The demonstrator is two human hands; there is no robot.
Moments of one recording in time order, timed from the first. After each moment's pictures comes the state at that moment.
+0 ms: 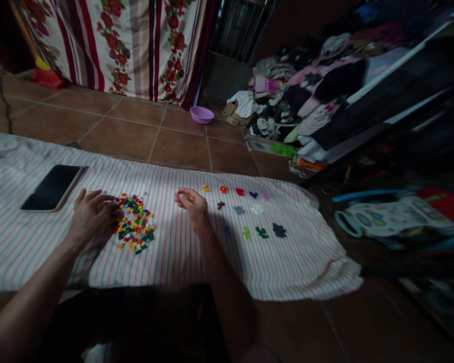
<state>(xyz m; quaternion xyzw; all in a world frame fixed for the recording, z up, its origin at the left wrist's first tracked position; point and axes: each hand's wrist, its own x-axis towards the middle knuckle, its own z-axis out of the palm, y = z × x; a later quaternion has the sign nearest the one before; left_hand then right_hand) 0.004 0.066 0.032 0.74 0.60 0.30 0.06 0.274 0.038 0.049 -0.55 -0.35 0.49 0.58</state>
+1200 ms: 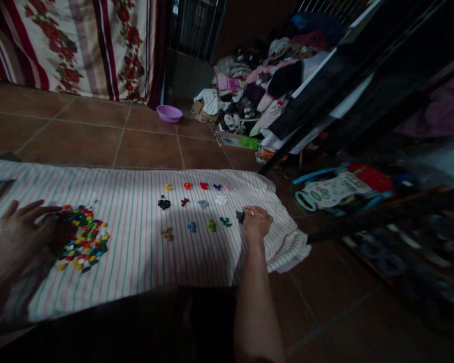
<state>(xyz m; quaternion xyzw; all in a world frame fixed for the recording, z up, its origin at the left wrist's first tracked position) 0.012 0.074 0.028 0.78 0.57 0.26 -0.02 0.543 -0.092 0.030 -0.87 -0.34 -0.19 0.31</state>
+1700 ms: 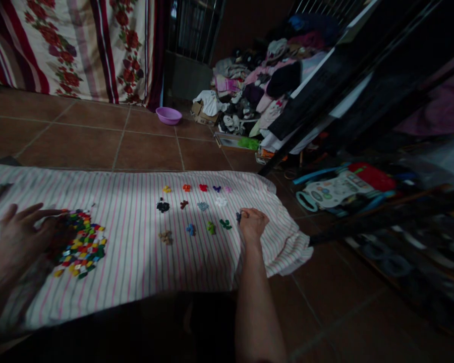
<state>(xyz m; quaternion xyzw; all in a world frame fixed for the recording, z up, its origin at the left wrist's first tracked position) 0.017 0.077 0.022 0.78 0.56 0.28 -0.02 0.546 -0.086 0.016 -0.86 -0.39 -0.17 0.29</state>
